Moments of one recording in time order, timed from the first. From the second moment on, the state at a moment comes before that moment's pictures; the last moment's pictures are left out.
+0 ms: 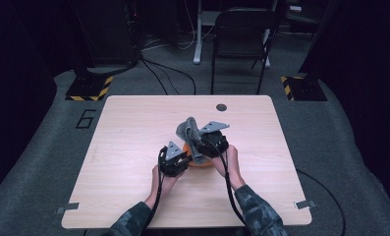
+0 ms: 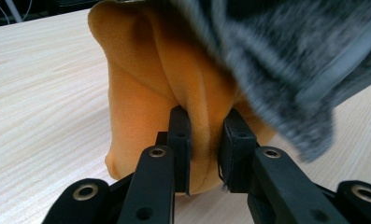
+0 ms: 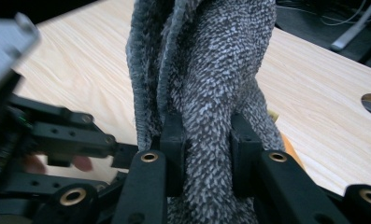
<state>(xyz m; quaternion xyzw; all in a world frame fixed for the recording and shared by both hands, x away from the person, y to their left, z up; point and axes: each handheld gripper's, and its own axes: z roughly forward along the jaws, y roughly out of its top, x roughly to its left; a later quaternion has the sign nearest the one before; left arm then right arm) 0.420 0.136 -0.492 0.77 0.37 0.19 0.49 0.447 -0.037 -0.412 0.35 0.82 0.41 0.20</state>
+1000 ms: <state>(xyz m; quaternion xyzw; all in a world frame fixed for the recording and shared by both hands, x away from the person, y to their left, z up) 0.422 0.138 -0.493 0.77 0.36 0.19 0.49 0.445 -0.065 -0.425 0.37 0.82 0.37 0.23</state>
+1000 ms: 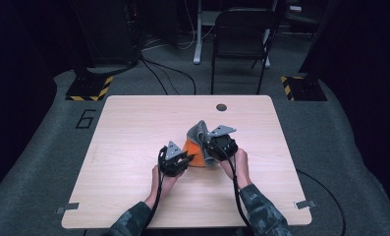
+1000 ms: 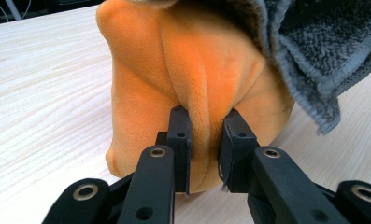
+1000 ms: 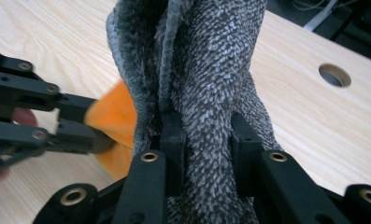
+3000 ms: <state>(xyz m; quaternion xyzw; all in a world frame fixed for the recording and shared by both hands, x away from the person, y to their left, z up) 0.429 0.147 -0.494 0.77 0.37 0.18 0.49 0.458 -0.087 -0.438 0.39 0.81 0.40 0.19</state>
